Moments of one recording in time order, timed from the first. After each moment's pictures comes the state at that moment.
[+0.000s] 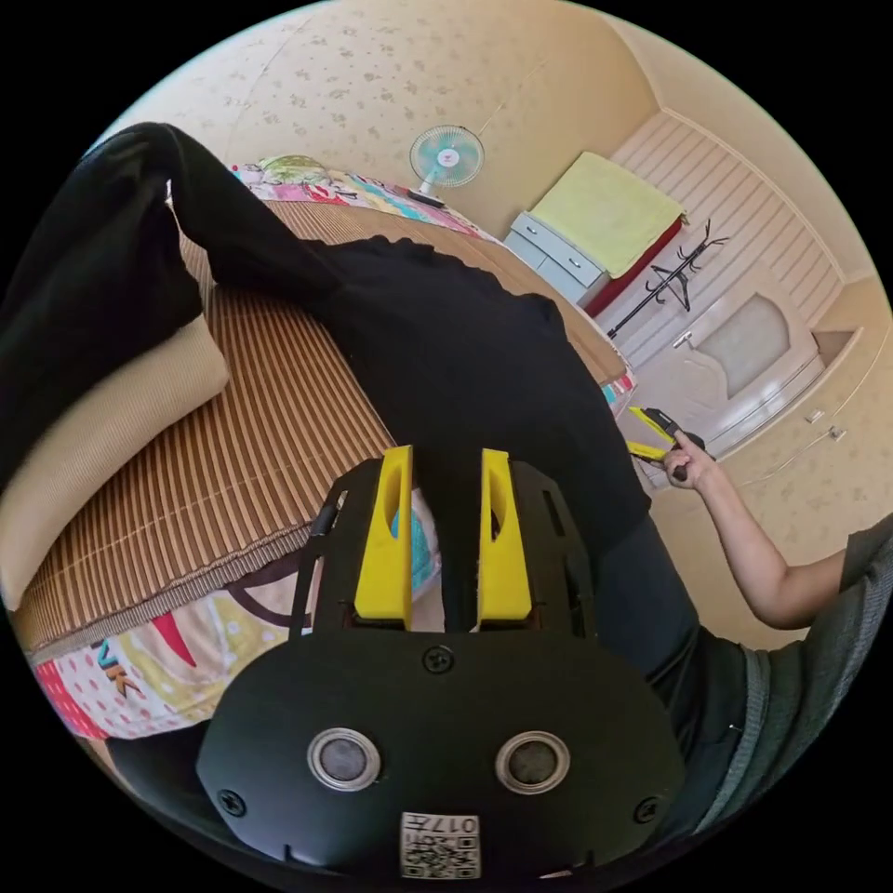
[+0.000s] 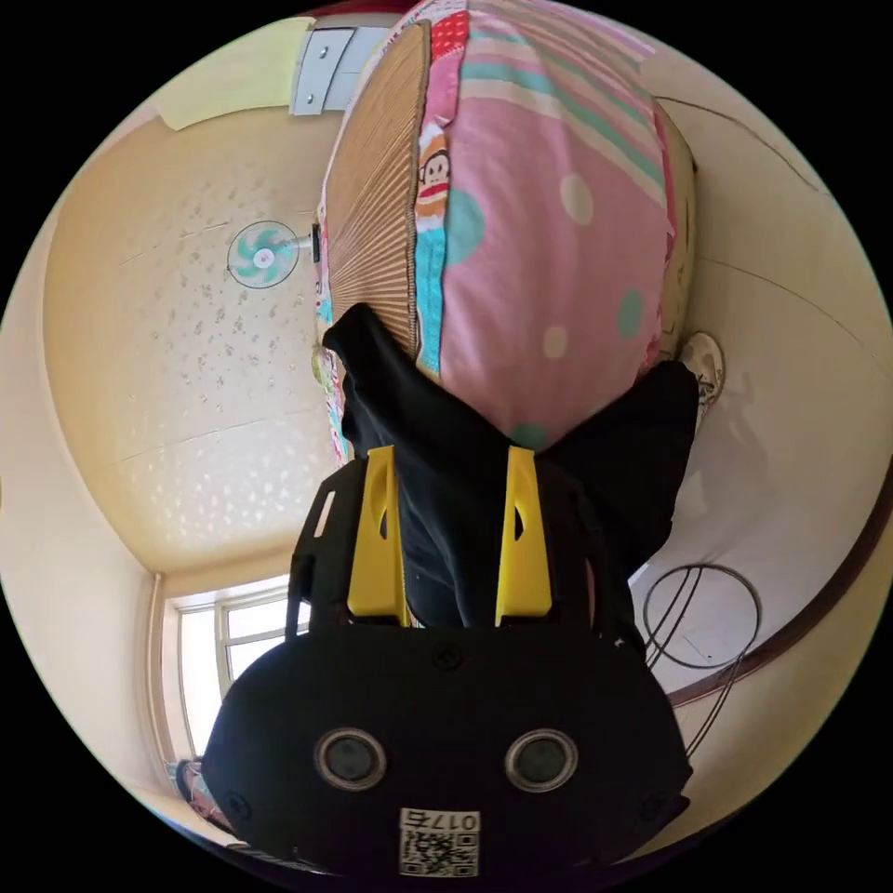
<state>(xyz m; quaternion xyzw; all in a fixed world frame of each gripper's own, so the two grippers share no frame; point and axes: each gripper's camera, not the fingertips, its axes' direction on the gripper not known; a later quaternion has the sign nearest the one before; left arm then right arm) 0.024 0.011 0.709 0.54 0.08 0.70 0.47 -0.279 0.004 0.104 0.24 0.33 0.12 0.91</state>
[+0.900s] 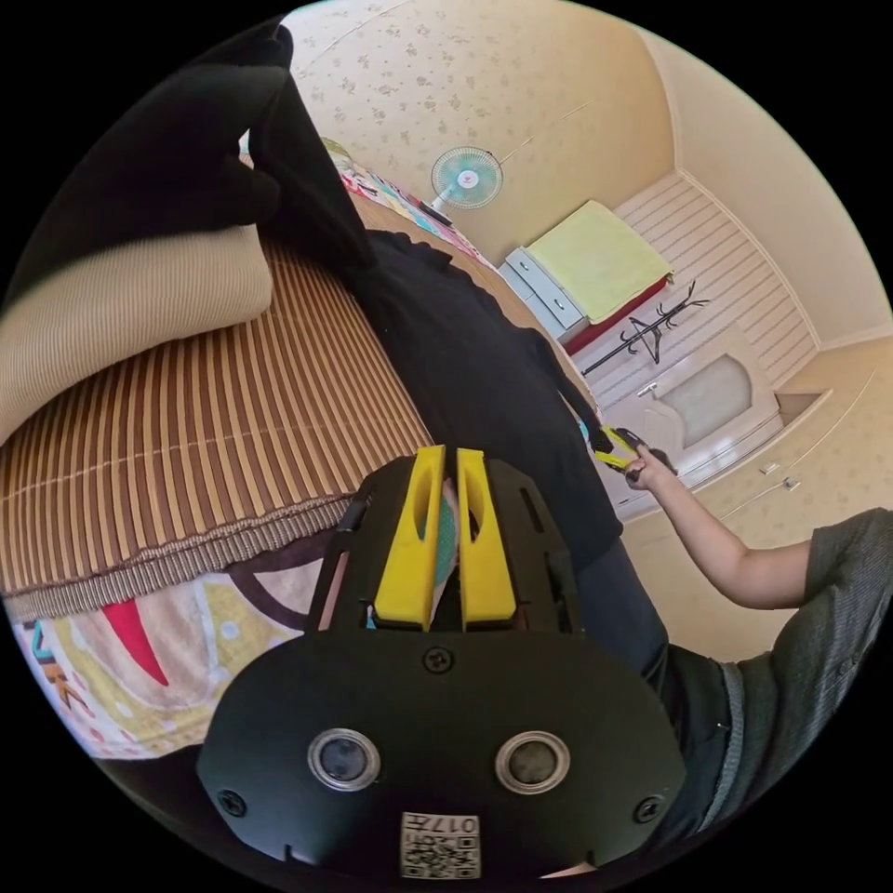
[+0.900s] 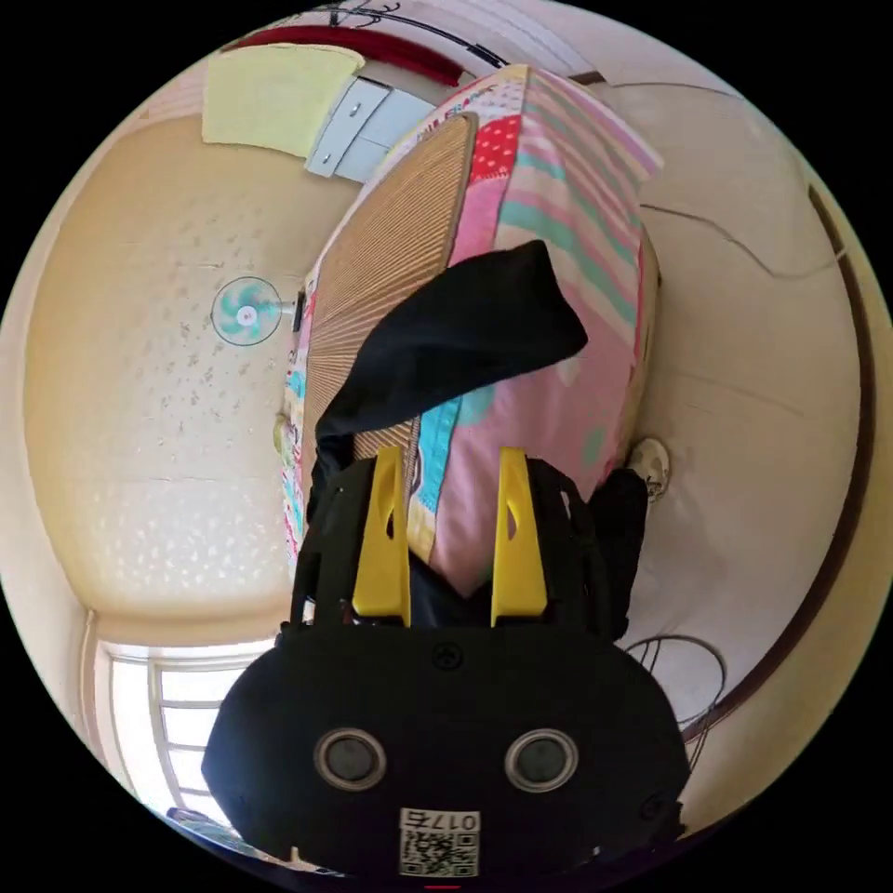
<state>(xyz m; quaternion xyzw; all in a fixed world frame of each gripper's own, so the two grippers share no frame) 0.018 -0.048 0.685 0.49 0.19 0.71 0.48 -0.351 0.005 0.076 0.35 0.40 0.07 0.84</state>
